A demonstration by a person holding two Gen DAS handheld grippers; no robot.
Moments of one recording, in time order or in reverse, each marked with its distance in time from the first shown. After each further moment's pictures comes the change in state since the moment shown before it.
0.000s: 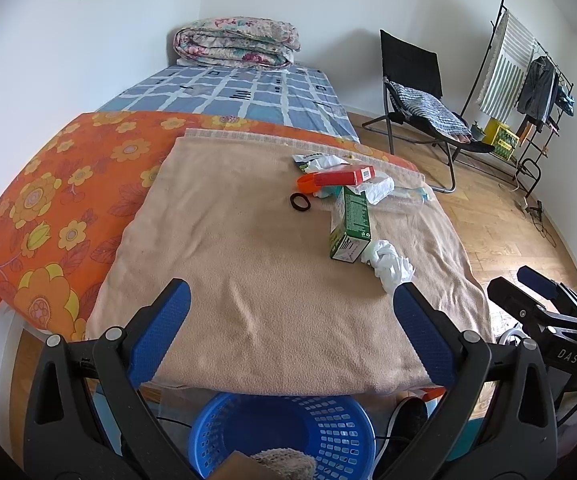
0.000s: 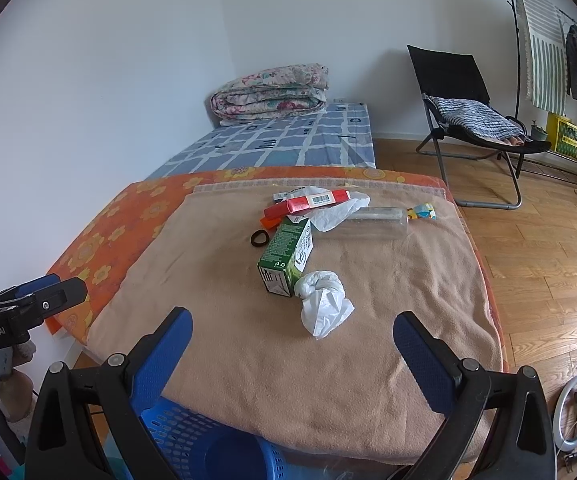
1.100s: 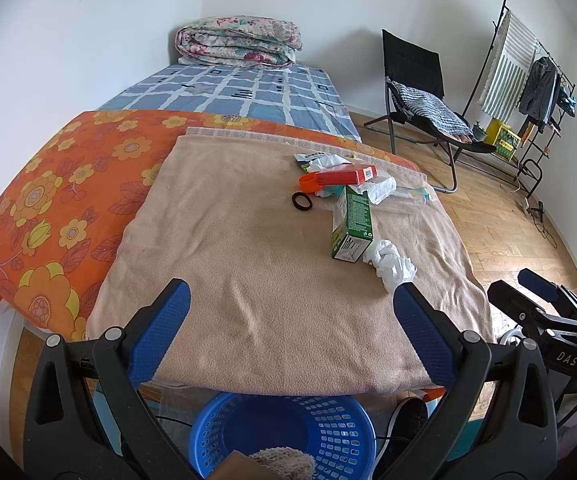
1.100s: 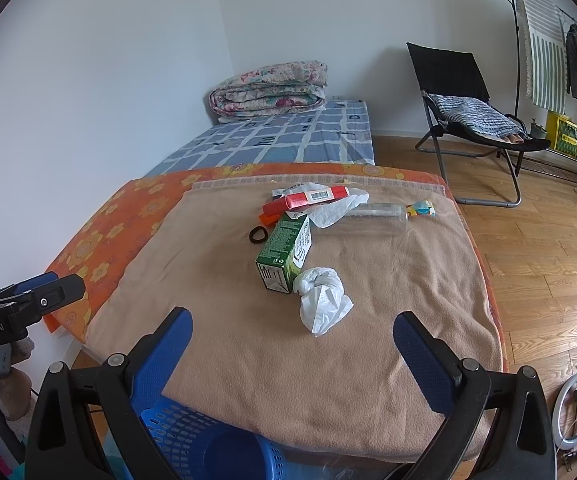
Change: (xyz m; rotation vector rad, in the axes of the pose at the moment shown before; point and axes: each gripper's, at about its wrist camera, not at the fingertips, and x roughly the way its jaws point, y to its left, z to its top) left arm 0.000 0.001 0.000 -0.004 0.002 -0.003; right arm 0.001 -0.001 -0.001 0.000 0.008 -0.002
